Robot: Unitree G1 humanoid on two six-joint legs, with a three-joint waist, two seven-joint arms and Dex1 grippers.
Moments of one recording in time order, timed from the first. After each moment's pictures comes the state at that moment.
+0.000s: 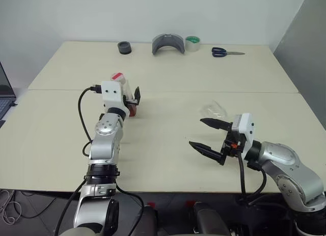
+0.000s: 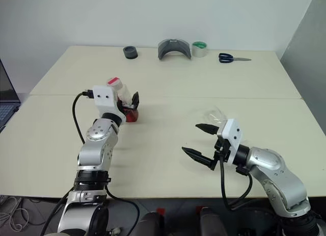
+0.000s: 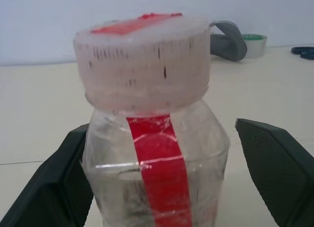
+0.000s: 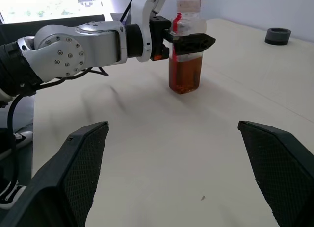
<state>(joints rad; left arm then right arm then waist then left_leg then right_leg) -0.56 0.23 0.14 0.16 -0.09 0.26 -0.08 -0.14 -0.57 0.04 -0.56 0.54 0.49 0.73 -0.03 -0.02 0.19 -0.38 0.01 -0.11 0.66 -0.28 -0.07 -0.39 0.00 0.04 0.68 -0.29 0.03</state>
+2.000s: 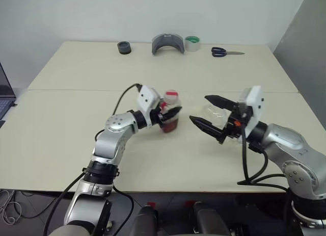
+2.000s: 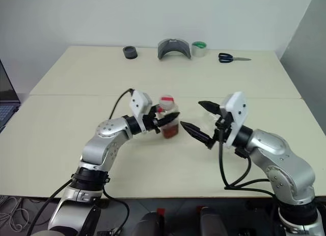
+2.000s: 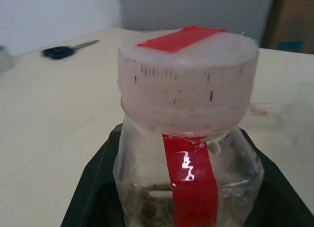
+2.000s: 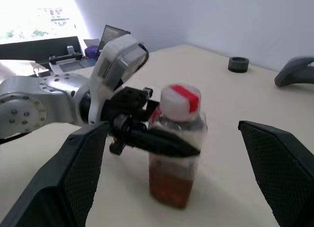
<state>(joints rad) -0.60 0.34 -0.14 0.09 -0.31 0.32 -0.89 -0.39 -0.51 0.00 -0.65 0.69 0.75 0.47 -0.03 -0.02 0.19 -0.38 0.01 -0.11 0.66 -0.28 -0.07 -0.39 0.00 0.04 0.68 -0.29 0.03</state>
